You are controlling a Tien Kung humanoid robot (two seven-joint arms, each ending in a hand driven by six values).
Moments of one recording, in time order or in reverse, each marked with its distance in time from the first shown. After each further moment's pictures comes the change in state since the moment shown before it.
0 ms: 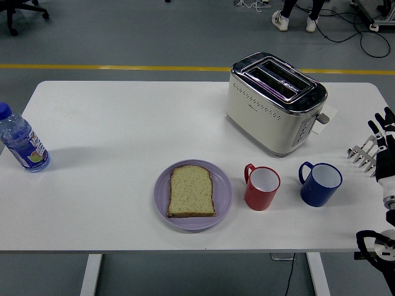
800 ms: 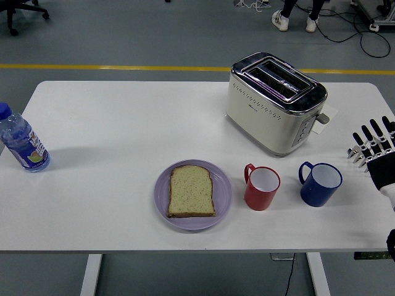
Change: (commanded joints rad) left arm -0.005 0.000 -0.003 0.000 0.001 0.000 0.000; right arm -0.015 0.017 0.187 -0.041 0.051 0.224 -0.412
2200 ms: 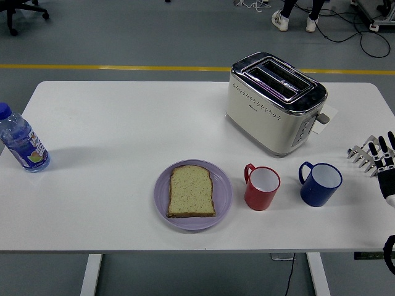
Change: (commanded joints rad) left arm 0.024 0.000 0.058 0.003 -0.016 0.001 0.001; right arm -0.036 0.023 -0.001 -0.016 0.098 -0.088 0.114
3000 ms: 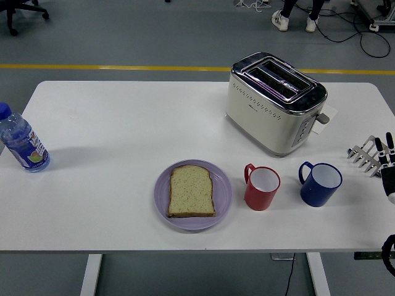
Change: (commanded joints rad) left arm -0.007 0.000 -0.037 -0.001 0.025 0.000 -0.002; right arm 0.000 0.005 0.009 0.024 0.059 0.022 0.041
